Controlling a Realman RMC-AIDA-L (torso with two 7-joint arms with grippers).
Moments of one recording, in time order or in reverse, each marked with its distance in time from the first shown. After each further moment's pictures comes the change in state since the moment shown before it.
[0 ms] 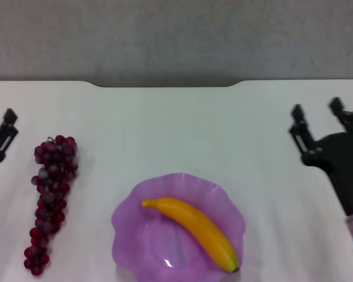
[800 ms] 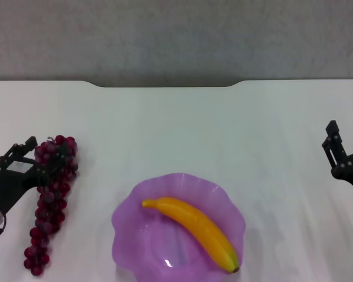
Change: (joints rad) left arm -0.086 -0.010 -0.002 -0.041 0.216 -0.226 -0.007; right arm -0.061 0.010 0.038 0.070 0.051 0.007 0.006
